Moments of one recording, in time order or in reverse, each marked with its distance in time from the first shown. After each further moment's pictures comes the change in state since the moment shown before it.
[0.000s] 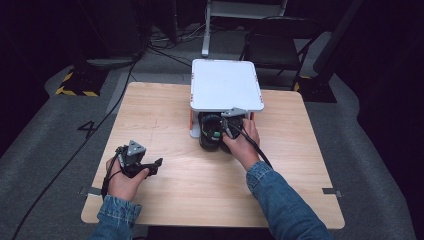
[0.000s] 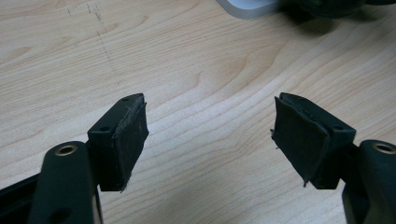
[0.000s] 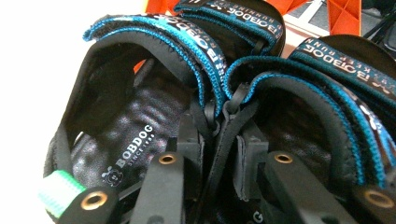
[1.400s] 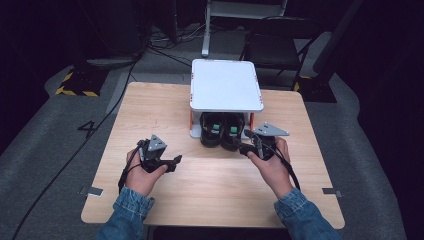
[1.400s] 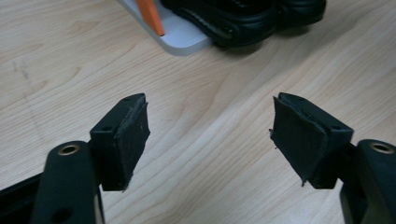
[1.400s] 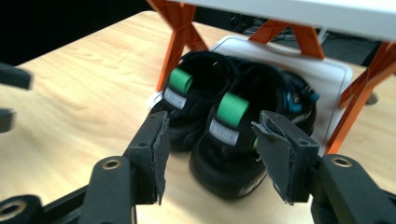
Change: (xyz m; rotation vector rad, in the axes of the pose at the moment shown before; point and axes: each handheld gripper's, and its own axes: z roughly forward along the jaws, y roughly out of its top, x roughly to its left) left arm -0.040 0.034 0.019 -0.022 -0.109 0.122; right arm -0.013 -0.050 -0.106 -0.200 0.090 0.092
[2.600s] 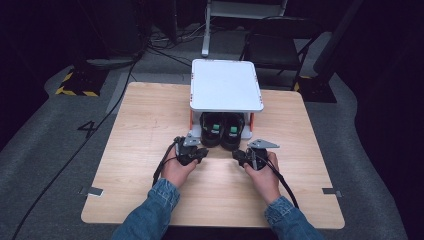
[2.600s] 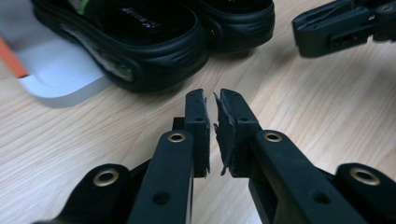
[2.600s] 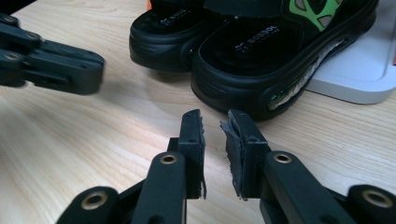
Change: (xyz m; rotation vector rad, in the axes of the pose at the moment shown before) left arm -0.039 0.026 0.097 -0.008 -0.172 0.029; right arm -0.004 -0.066 0.040 0.130 0.043 0.137
